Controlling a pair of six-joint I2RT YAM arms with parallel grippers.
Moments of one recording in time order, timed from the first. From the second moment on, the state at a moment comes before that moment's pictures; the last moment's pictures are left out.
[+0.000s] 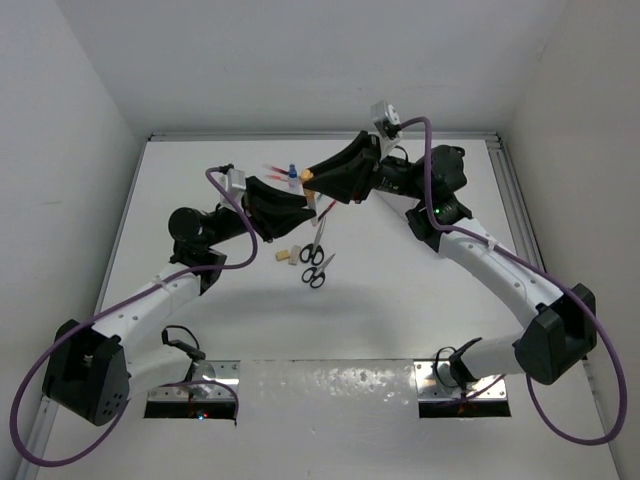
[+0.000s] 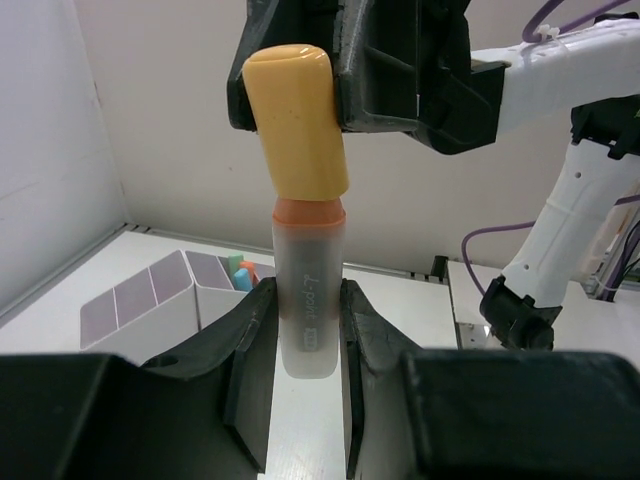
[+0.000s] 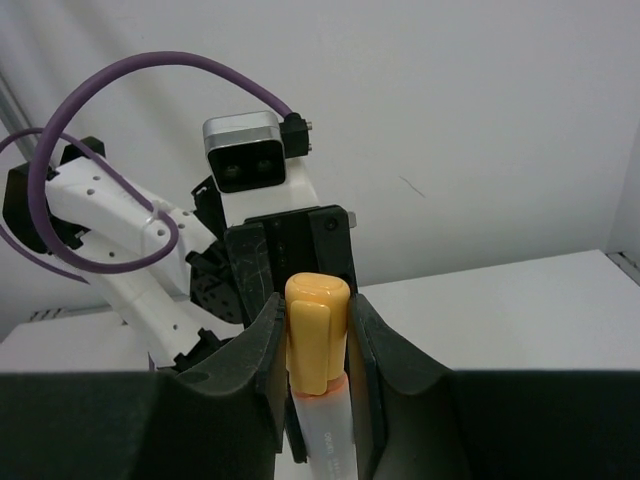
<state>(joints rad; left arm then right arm) -0.42 1.13 0.68 0.99 0.84 -0.48 0.55 1.38 1.15 0.67 -0.88 0.50</state>
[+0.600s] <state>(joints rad) -0.38 1.13 0.65 1.03 0.94 -0.53 0.55 1.36 1.05 0.80 -0.93 0.54</state>
